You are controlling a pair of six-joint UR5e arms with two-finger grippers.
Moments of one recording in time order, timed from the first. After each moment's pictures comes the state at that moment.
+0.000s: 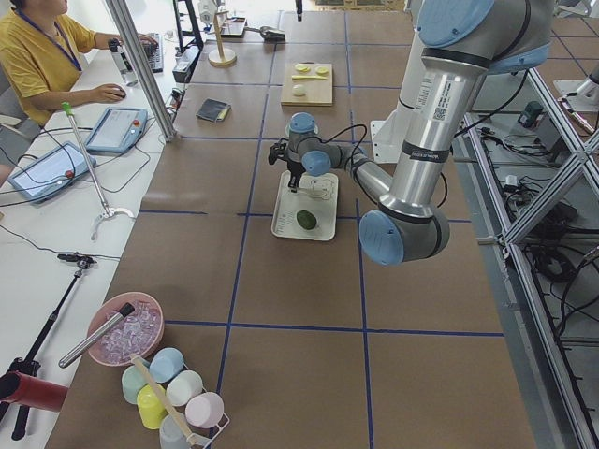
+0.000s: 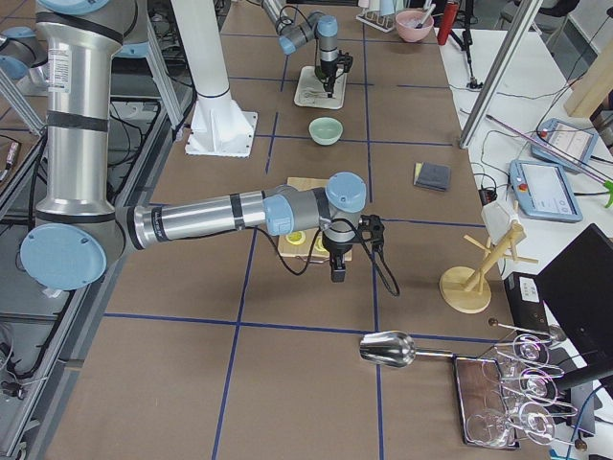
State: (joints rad) left arm -0.59 -1.90 -1.73 -1.88 -1.89 -0.92; right arm 1.37 -1.66 1.85 -1.55 2.37 0.18
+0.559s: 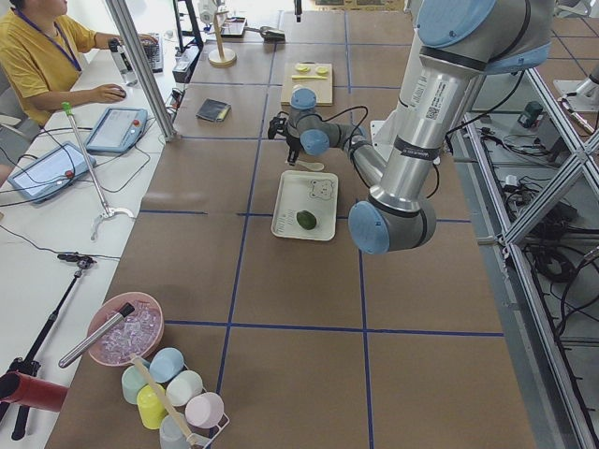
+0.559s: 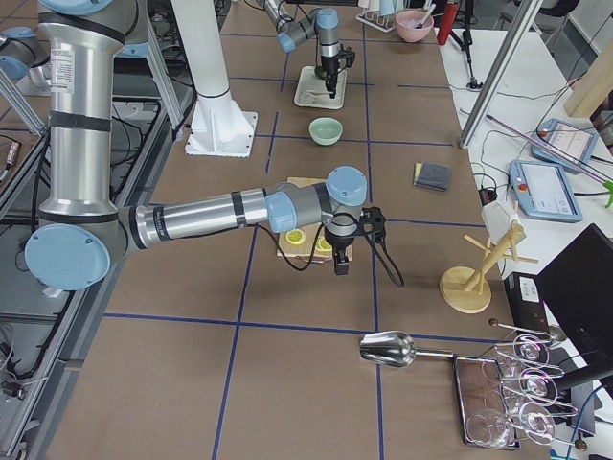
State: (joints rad) left arm -0.59 -2.04 -1.77 -1.87 -1.89 -1.06; right arm 1.35 -1.66 1.86 -1.51 2.40 0.18
